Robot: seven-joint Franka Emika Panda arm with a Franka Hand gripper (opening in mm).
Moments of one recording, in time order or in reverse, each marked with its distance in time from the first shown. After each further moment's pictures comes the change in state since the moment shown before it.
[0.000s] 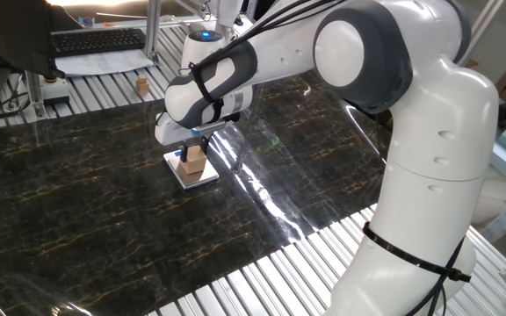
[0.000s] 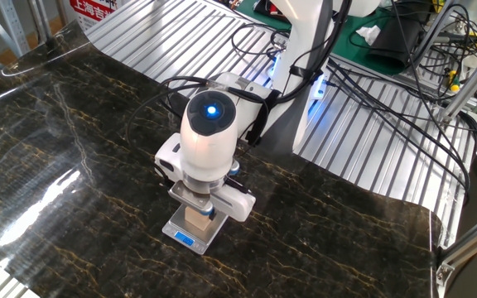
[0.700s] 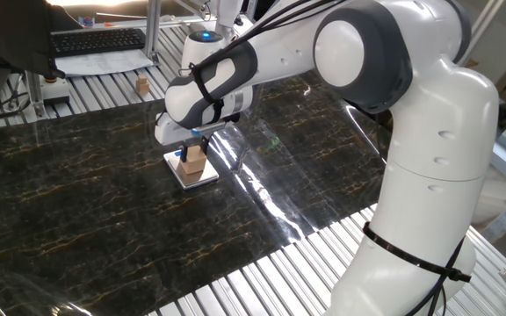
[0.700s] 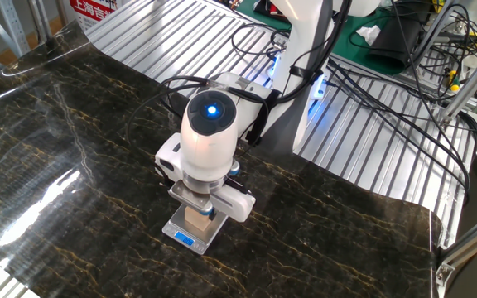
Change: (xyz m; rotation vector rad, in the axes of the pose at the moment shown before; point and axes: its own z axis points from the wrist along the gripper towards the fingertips) arm 0.000 0.000 0.000 0.000 -0.004 0.010
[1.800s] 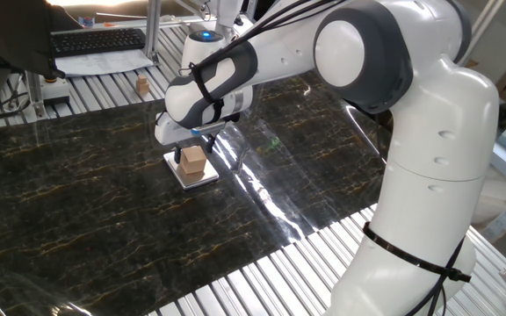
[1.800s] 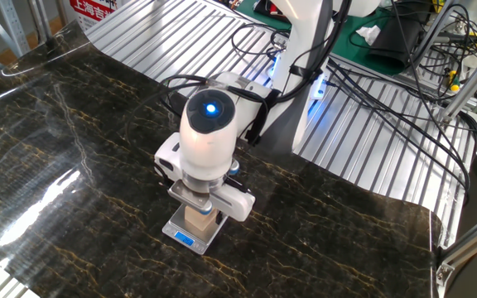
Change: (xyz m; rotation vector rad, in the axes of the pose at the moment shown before) arm 0.000 0.000 -0.001 -0.004 -0.002 -0.003
